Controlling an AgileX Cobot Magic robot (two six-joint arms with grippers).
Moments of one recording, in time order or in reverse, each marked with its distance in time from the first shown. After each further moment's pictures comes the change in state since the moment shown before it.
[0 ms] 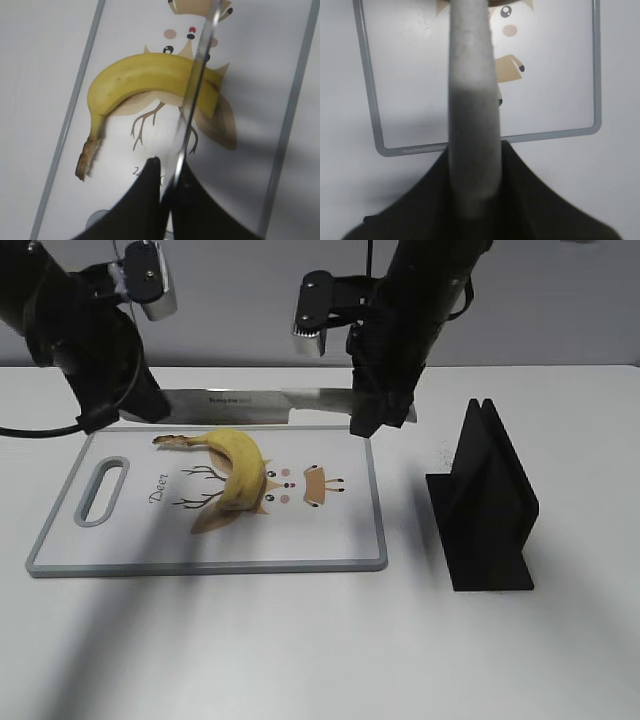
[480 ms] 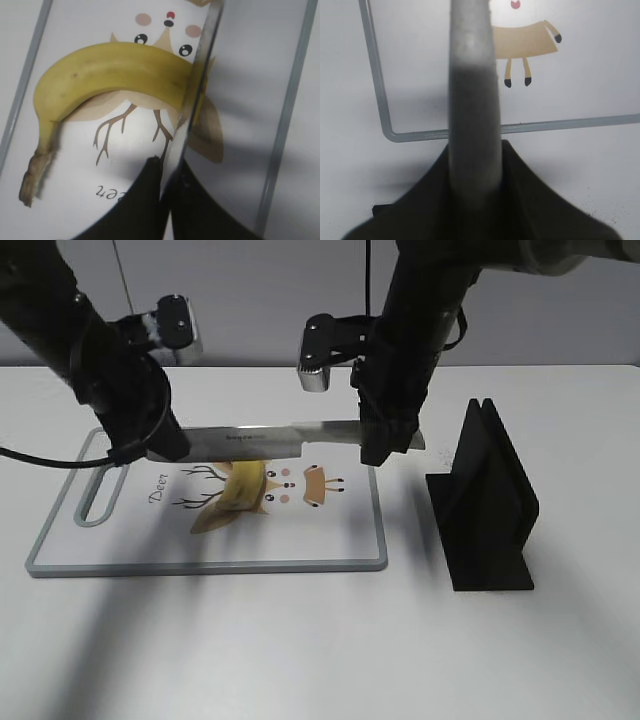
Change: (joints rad) left arm -0.025 0.115 0.000 -0.030 -0.011 -0.001; right arm -0.003 0.069 0.000 -0.035 0.043 0.015
